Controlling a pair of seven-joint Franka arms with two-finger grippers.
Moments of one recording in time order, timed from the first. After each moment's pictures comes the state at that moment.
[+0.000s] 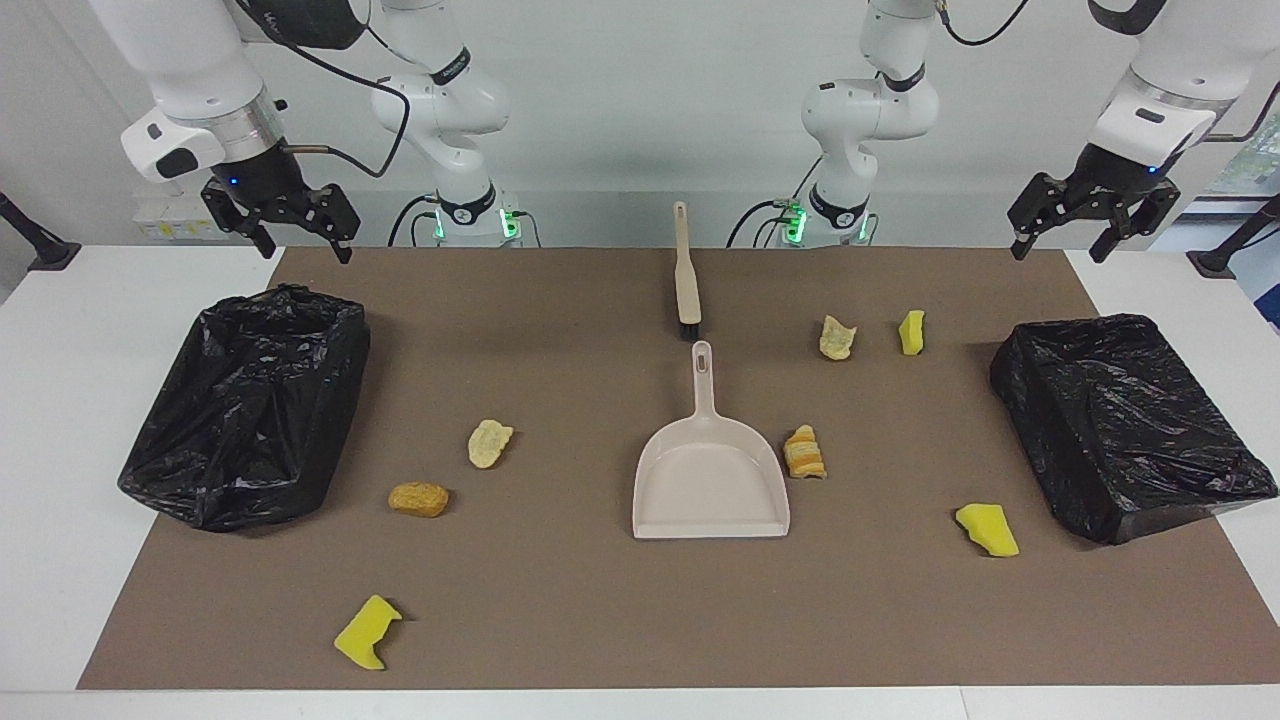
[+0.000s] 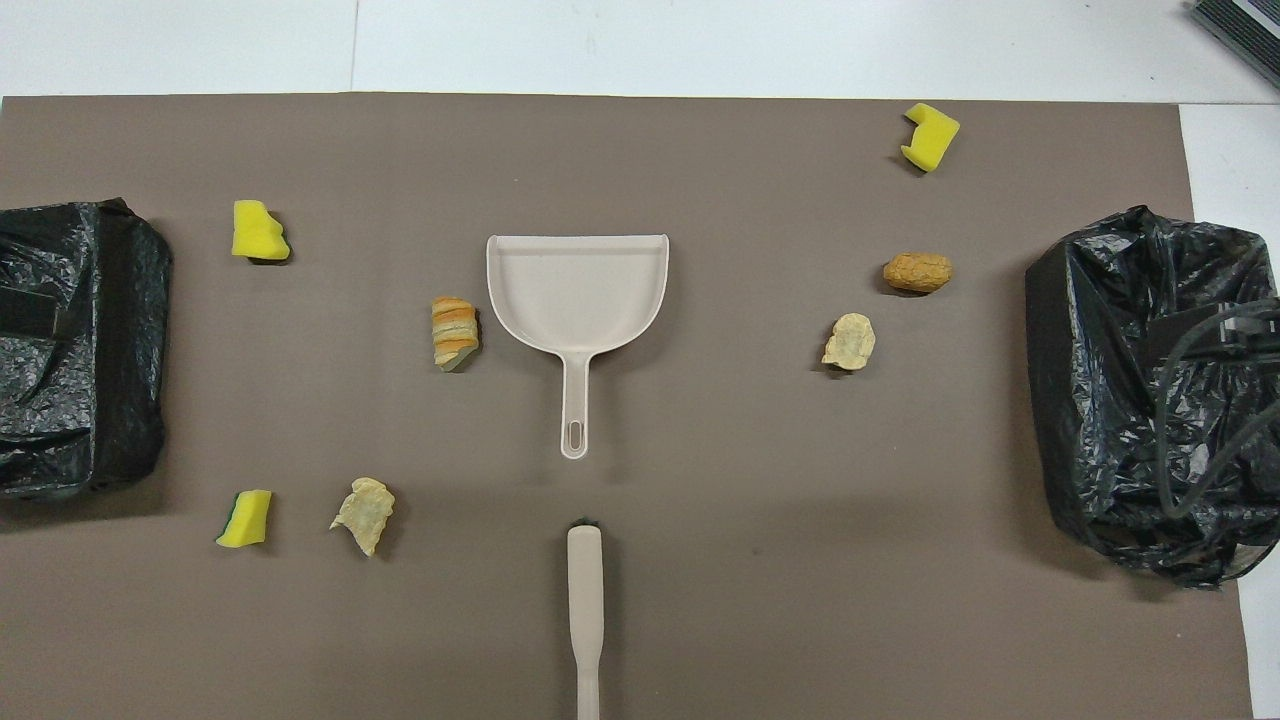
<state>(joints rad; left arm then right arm) -0.06 -0.04 0.06 -1.52 -0.01 1.55 0.12 -0.01 -0.04 -0.05 -1.60 -0.02 1.53 0.03</state>
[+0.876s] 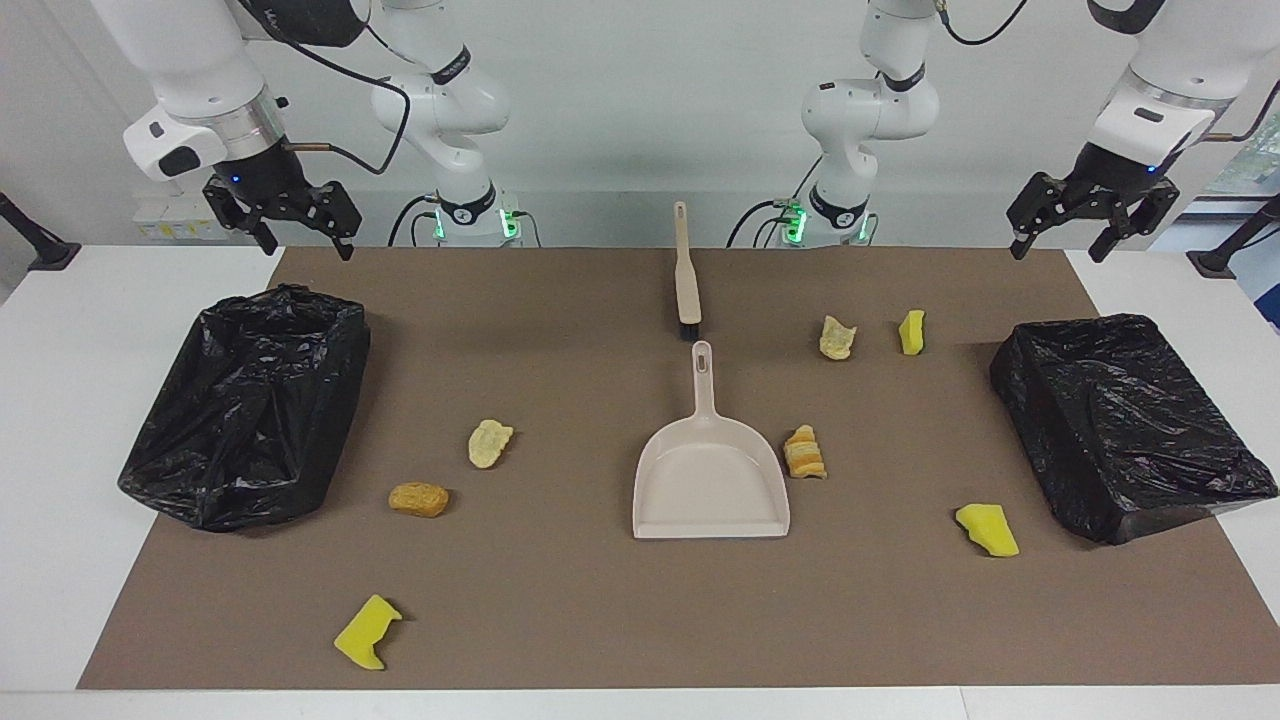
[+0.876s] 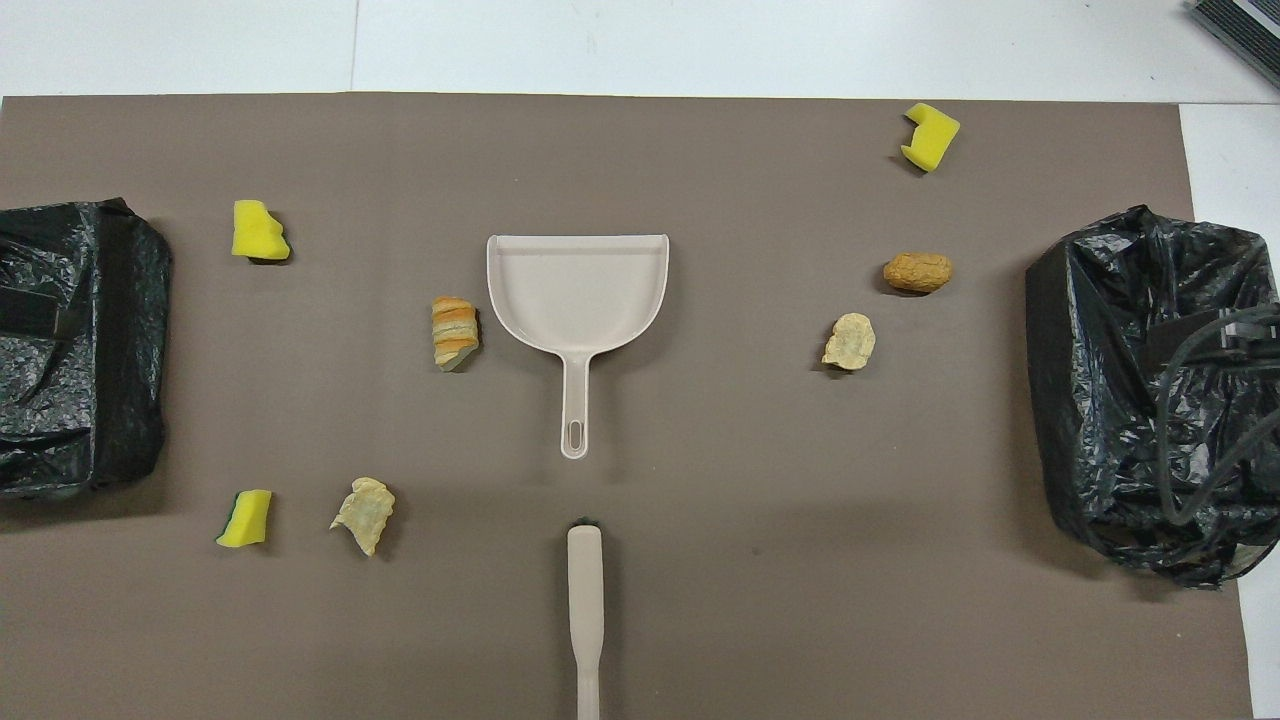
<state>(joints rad) -0.06 -0.04 0.06 -1.53 -0.01 1.55 0.12 -0.01 -0.06 -0.05 -1.60 -0.02 1.51 0.03</state>
